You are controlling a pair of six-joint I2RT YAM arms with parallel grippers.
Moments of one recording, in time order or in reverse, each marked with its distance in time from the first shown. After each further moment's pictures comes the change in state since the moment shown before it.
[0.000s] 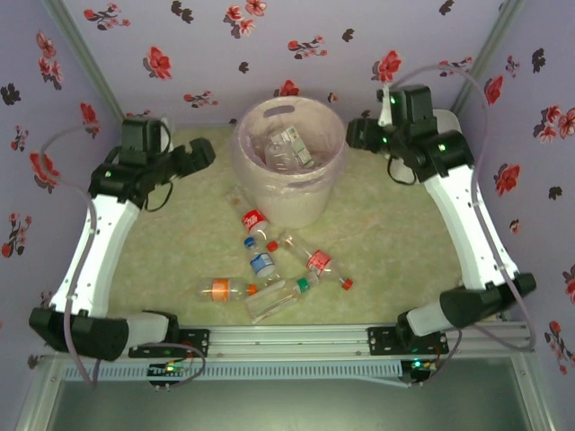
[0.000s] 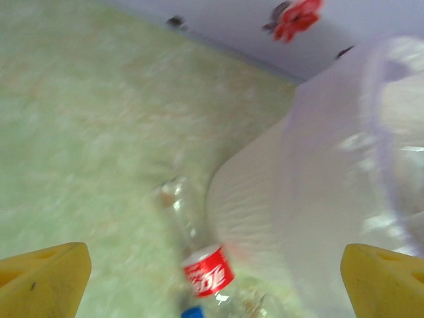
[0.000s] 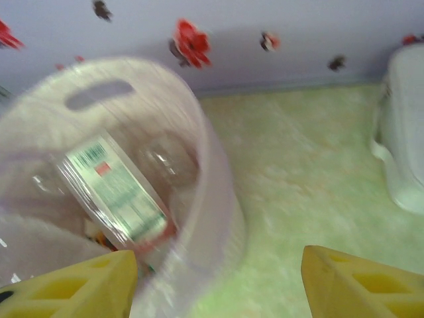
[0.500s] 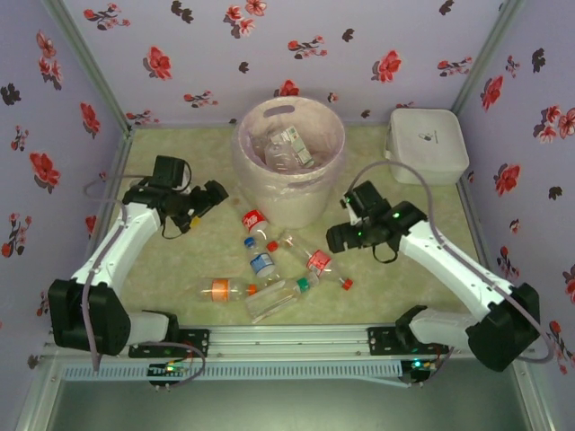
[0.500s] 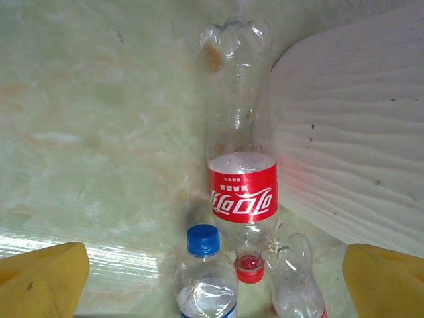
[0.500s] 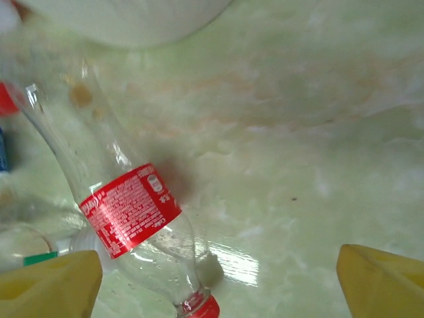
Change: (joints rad) left arm 0.006 0.055 -0.397 0.134 0.181 -0.266; right arm 0.259 -0.223 -0.813 0.086 0.018 -0.023
